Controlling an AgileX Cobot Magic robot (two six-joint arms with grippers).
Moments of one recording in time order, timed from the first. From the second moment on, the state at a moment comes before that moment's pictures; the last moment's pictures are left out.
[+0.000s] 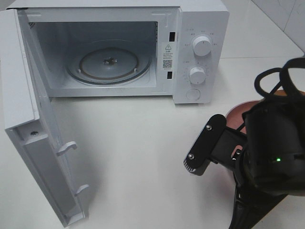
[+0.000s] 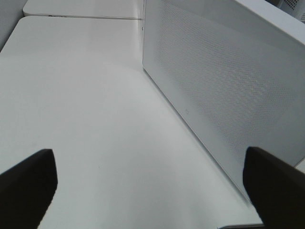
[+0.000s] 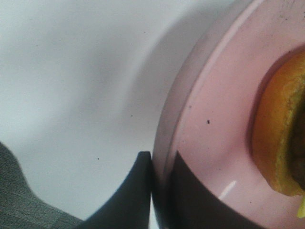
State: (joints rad) left arm -0.03 -0.01 -0.52 -0.09 1.09 0.04; right arm 1.05 1.53 -0.65 -0.68 0.90 0.57
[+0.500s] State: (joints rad) left arm -0.03 -0.01 -0.52 -0.09 1.09 0.04; right arm 1.21 1.53 -0.65 -0.72 0.91 0.56
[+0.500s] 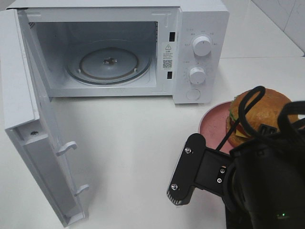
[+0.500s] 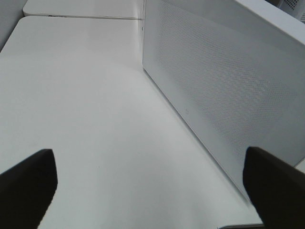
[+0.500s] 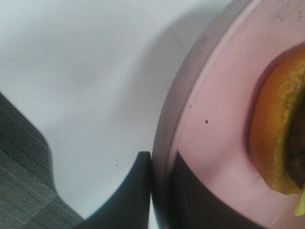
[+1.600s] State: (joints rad) left arm -0.03 -0.01 -0.52 -0.09 1.09 0.04; right arm 1.21 1.53 -0.65 -0.88 0.62 0.19
